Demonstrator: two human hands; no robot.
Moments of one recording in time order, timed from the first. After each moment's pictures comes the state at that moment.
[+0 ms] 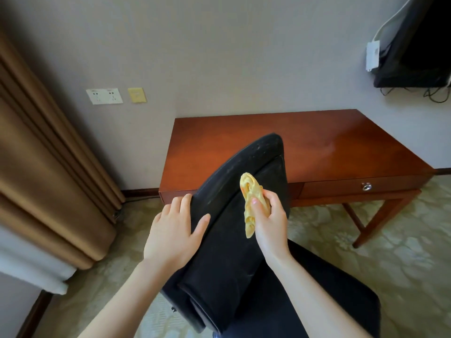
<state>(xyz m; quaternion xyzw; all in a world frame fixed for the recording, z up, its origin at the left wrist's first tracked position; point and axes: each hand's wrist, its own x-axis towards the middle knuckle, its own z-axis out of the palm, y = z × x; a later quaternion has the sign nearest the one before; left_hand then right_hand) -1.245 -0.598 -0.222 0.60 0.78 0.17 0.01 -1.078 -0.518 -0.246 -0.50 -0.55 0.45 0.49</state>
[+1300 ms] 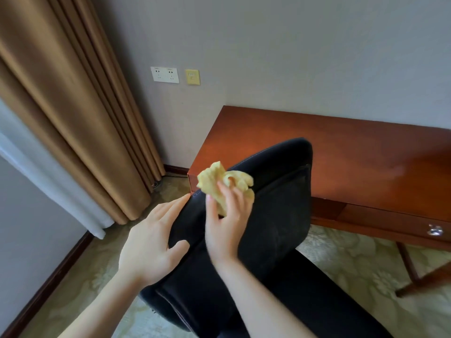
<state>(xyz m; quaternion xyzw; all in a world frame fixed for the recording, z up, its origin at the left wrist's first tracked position) -1.229 -0.638 -0.222 0.54 0.80 0.26 0.02 -1.157 -0.525 -0.272 -0.35 -0.67 0.32 0.57</state>
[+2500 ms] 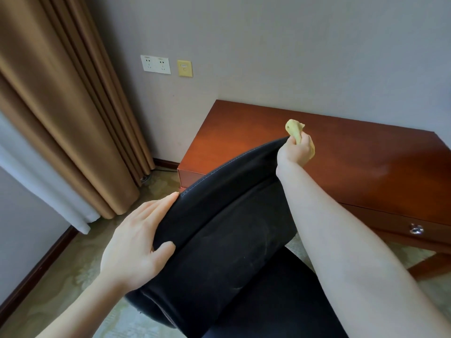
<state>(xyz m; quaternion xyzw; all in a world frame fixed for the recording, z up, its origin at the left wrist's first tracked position) -1.229 -0.638 -0.221 0.55 0.79 0.27 0.01 -1.132 -0.312 -0.230 -0.59 -0.51 0.39 0.50</state>
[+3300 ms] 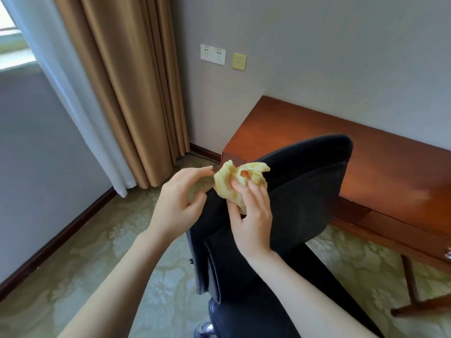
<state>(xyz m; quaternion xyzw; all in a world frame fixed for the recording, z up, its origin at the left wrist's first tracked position) -1.235 -0.697 -0.232 0.47 0.74 0.49 -0.05 -1.131 -0.583 -0.283 -0.17 -0.84 0.23 0.46</state>
